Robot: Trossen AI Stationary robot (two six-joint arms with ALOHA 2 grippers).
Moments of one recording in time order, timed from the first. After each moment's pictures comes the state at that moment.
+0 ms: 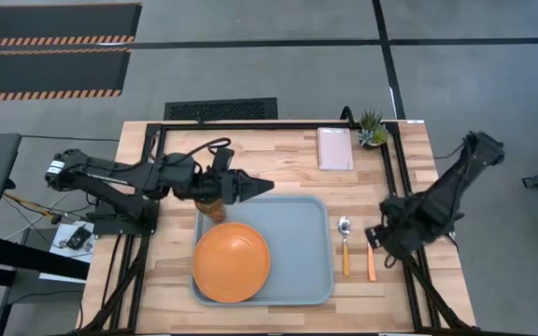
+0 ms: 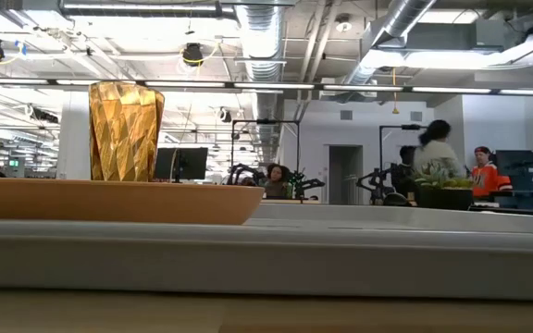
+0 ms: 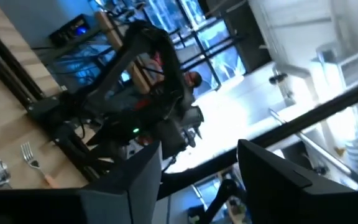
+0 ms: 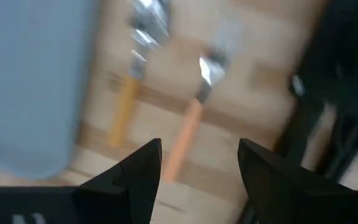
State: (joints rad) left arm -0.17 1.31 1.25 0.13 -0.18 -1.06; right arm 0.79 1.05 0.92 -1.33 0.13 2.05
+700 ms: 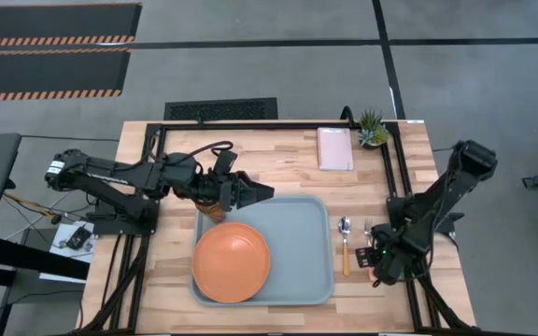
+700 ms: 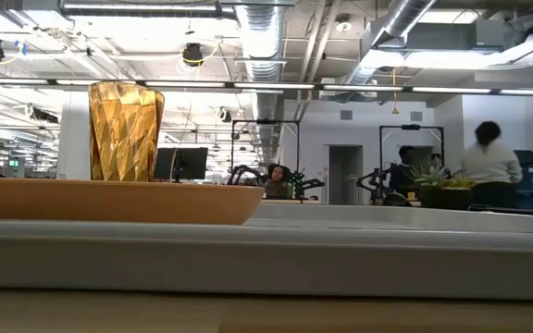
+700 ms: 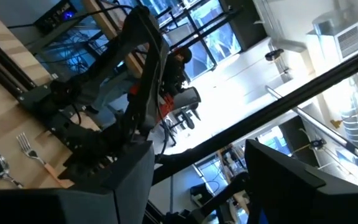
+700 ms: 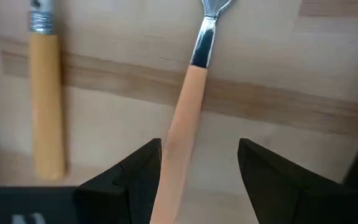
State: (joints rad) left arm -0.17 1.31 1.25 0.12 -0.08 -1.01; right arm 0.91 1.31 0.61 -0.76 0.05 2.32
